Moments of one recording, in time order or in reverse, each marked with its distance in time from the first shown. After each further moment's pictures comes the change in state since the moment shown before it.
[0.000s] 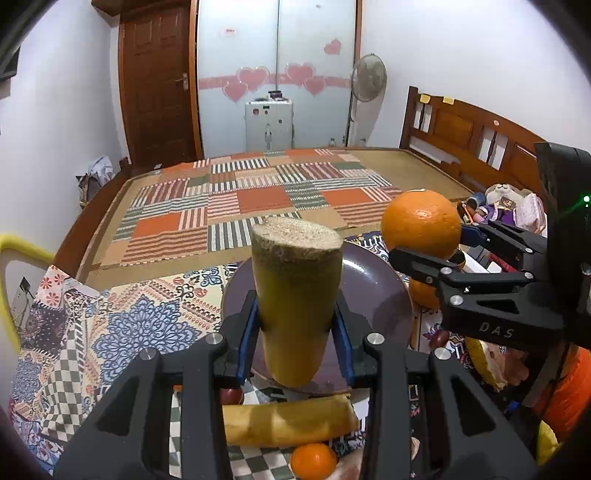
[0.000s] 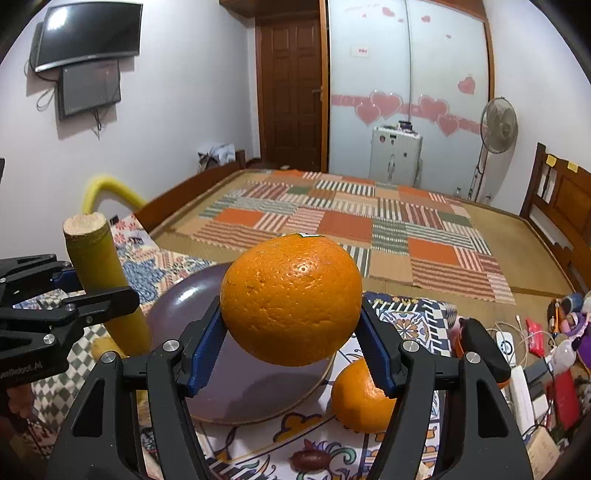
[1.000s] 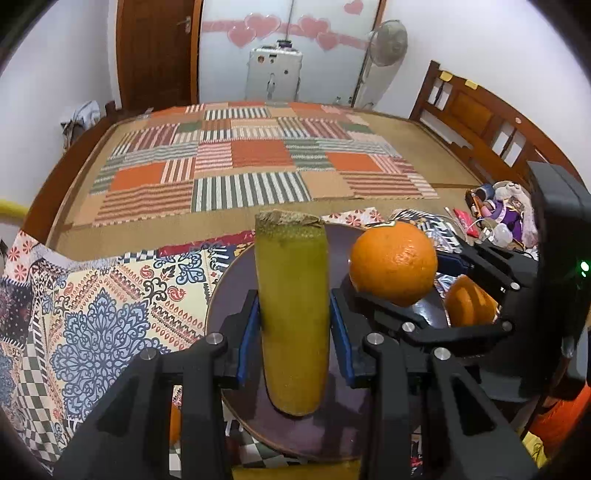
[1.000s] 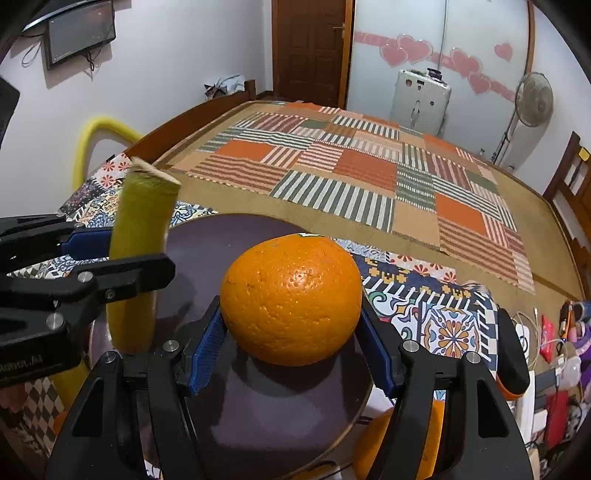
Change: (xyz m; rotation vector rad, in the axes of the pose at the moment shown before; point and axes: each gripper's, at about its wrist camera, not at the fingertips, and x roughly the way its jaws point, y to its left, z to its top) left arm 0.083 0.034 0.032 -0.108 0.212 -0.053; right arm 0.071 0.011 0.012 -0.052 0.274 0.033
